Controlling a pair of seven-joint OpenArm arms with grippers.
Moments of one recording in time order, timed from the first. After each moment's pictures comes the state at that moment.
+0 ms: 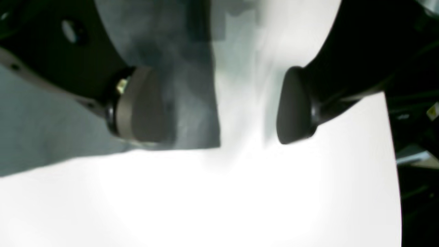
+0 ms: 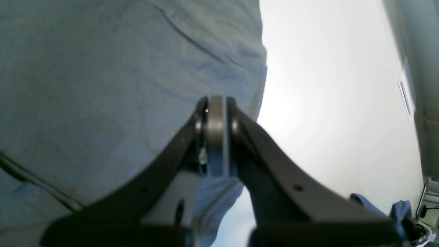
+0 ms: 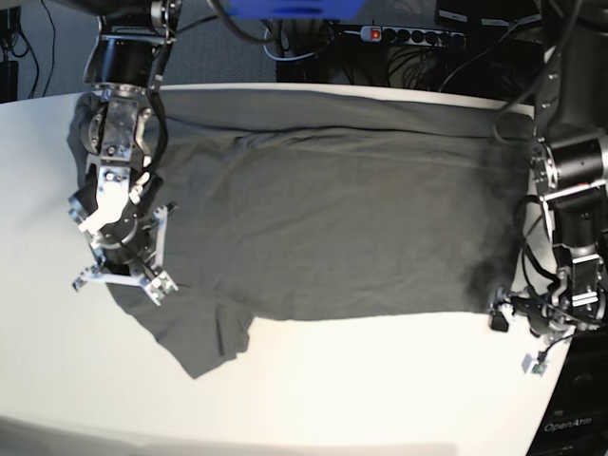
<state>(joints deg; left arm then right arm) -42.2 -22.8 -7.4 30.1 4.0 -31.0 29.1 3.4 2.9 10.7 96.6 -33.7 41.3 -40.6</state>
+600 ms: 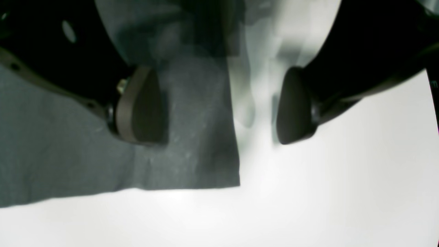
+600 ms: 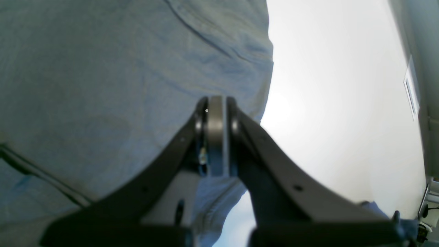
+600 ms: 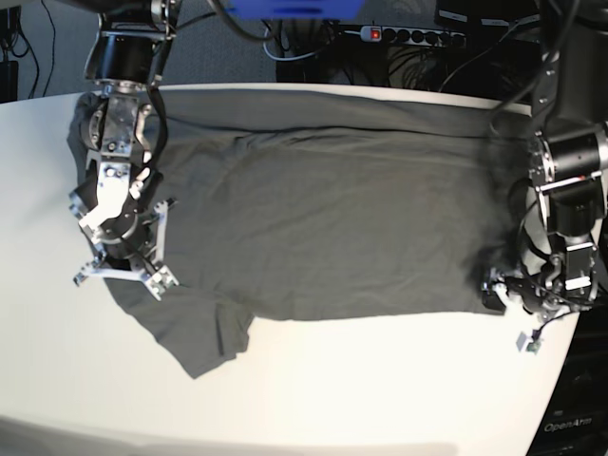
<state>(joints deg) -40.5 -22.5 -7.8 25.4 3.9 -30.7 26.9 2.4 2.9 10.8 96.7 -33.7 41.3 -40.5</state>
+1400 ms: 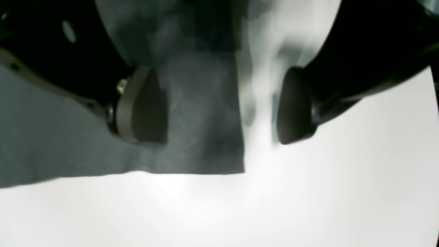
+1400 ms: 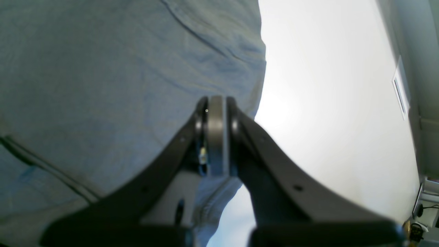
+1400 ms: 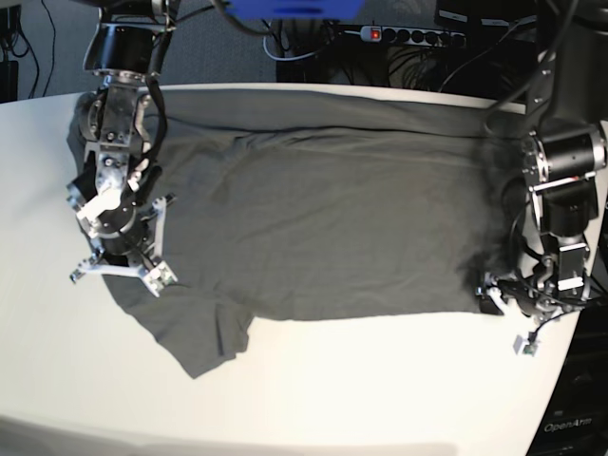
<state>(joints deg) -40.4 -21.2 -7.8 25.4 4.0 -27.4 25.4 0.6 2.8 10.7 100.2 -33.7 41.3 -40.5</state>
